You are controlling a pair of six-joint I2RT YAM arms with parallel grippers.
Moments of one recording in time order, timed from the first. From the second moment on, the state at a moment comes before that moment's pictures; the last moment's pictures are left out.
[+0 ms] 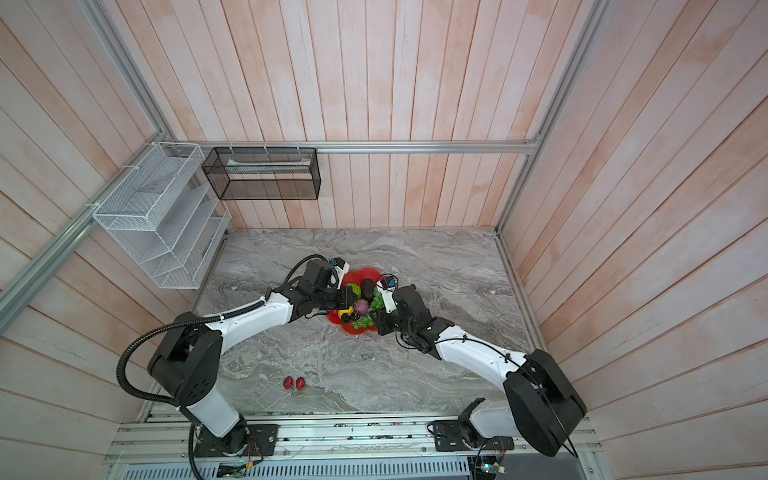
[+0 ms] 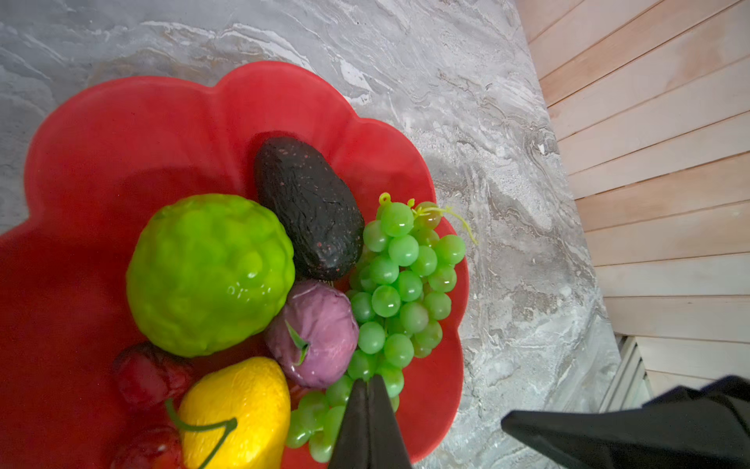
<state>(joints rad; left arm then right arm) -0.59 1.71 1.12 -0.16 0.28 -0.47 0.69 1.33 0.69 0.03 -0.16 0.37</state>
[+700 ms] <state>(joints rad) -0.64 1.81 1.12 -0.14 0.10 -0.32 0.68 1.31 0.69 0.01 -0.15 0.37</state>
